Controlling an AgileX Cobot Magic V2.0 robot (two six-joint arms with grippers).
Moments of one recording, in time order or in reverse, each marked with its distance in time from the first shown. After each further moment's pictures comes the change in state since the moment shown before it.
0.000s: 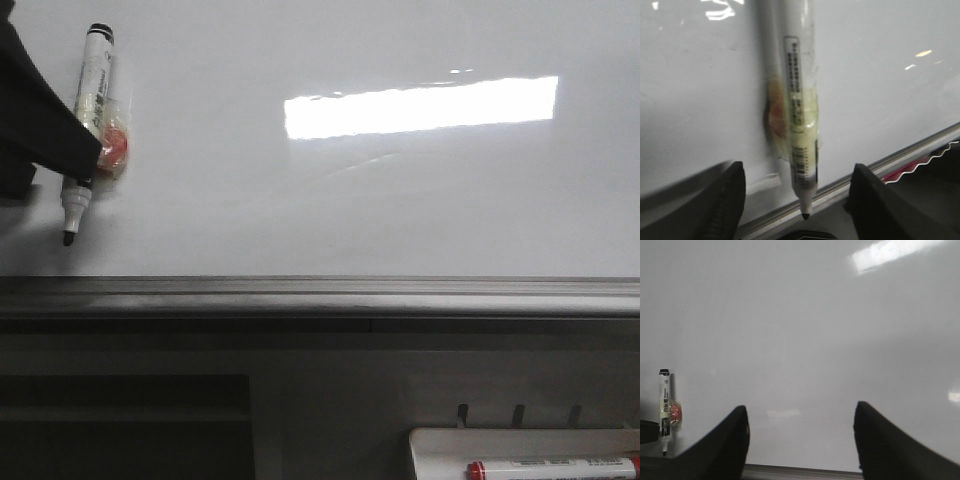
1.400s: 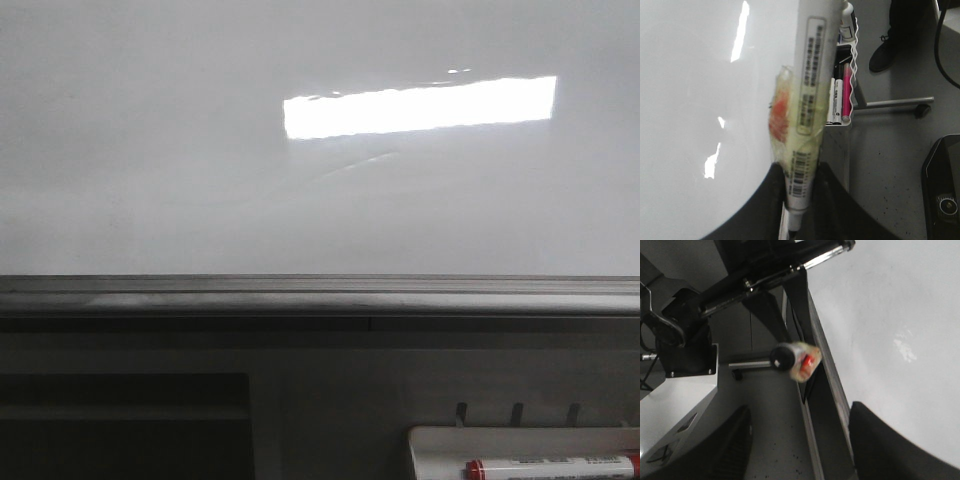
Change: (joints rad) left arm -0.187 -0.271 -0.180 0.140 0.401 0.830; right arm 0.746 0.776 -0.575 0.102 0.180 -0.757
